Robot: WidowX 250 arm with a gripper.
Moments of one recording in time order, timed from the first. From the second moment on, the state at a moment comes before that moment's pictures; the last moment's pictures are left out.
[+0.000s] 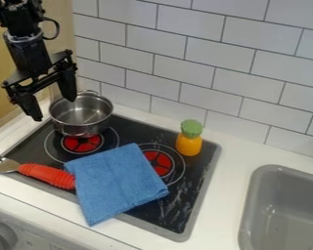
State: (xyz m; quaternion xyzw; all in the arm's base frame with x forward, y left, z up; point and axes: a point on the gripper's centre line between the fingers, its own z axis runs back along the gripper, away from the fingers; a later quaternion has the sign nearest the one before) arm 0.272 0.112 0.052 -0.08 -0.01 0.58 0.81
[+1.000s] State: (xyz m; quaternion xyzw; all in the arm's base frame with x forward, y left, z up) arm 0.248 0.032 0.040 -0.08 0.01 0.46 0.88
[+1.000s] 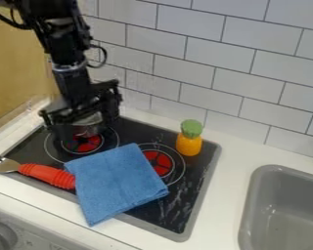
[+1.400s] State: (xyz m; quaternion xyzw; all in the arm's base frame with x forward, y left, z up) arm 0.248 0.007 0.022 -0.05 0.03 0.40 0.91
